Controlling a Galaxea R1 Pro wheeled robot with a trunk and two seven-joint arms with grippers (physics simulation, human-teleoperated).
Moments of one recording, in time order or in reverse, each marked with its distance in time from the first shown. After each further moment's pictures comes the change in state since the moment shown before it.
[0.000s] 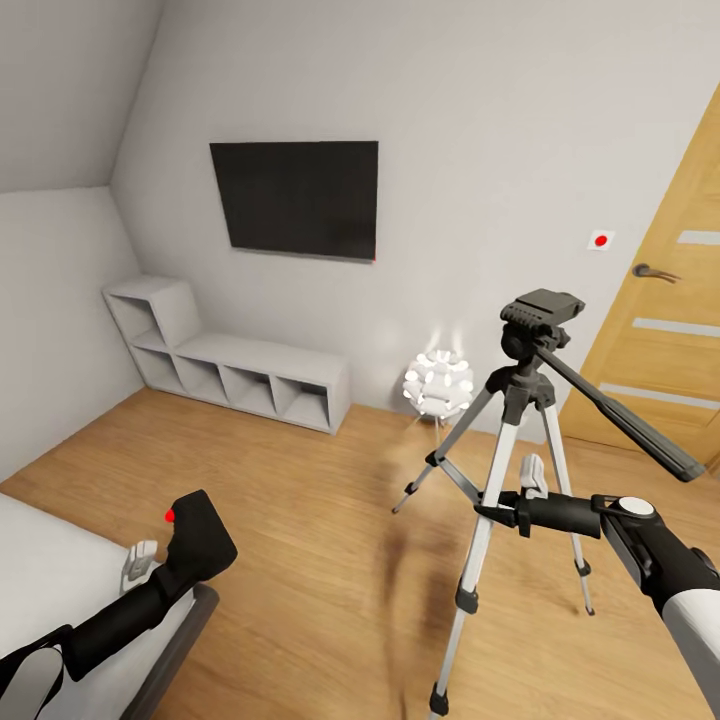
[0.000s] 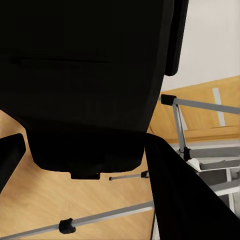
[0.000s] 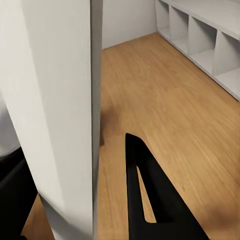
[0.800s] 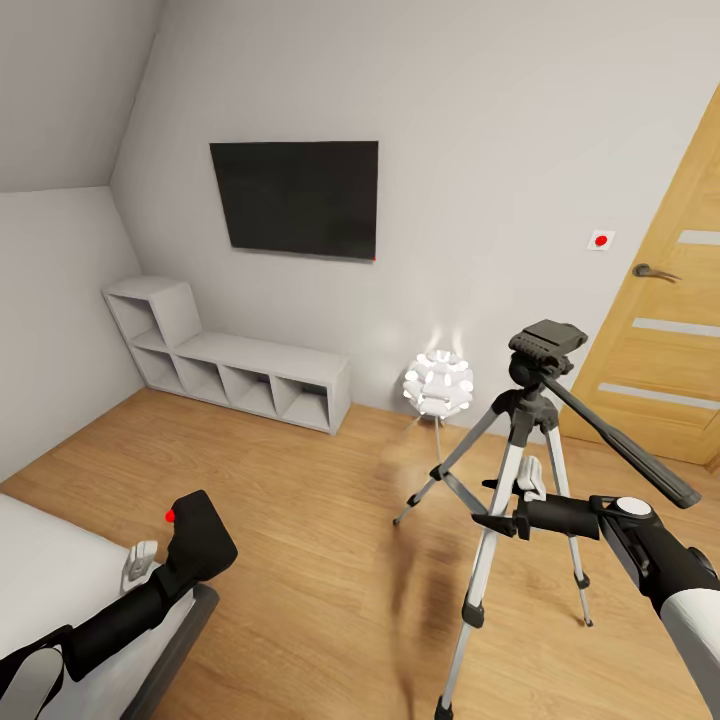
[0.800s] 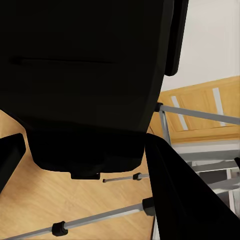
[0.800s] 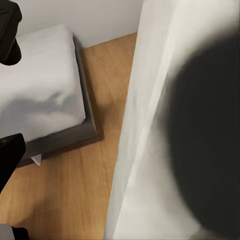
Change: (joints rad) left arm 0.001 -0.001 -0.001 0.000 -0.001 -0.002 0.000; right arm -0.001 0.004 0.000 0.004 0.031 0.001 -0.001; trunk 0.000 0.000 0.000
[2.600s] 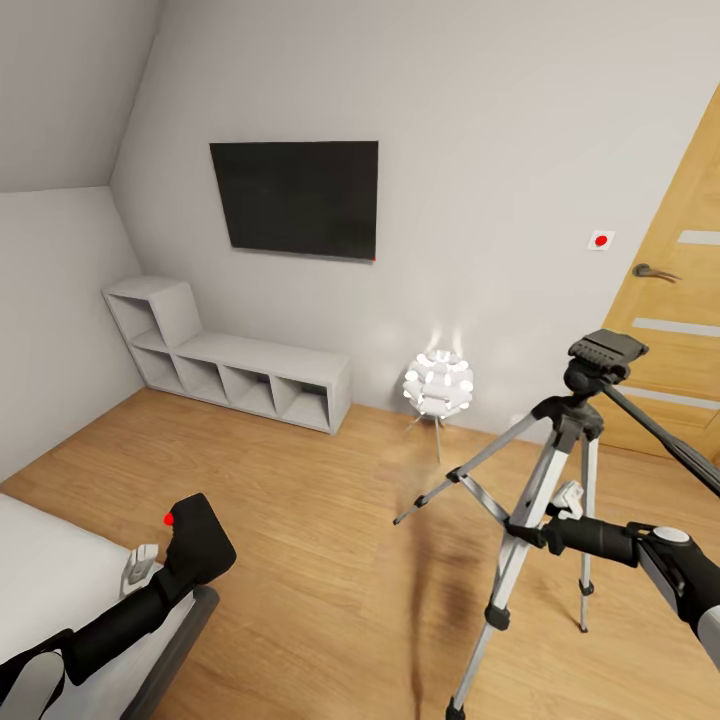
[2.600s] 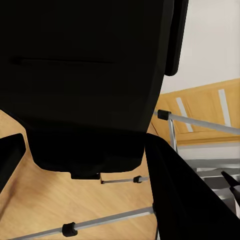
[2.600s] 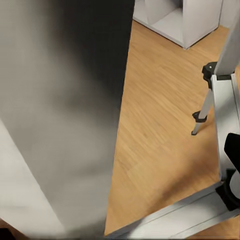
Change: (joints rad) left arm 0.005 -0.003 -0.003 0.011 -0.012 -0.023 0.004; right arm -0.002 -0.080 -0.014 0.208 -0.015 0.007 -0.194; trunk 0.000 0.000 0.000
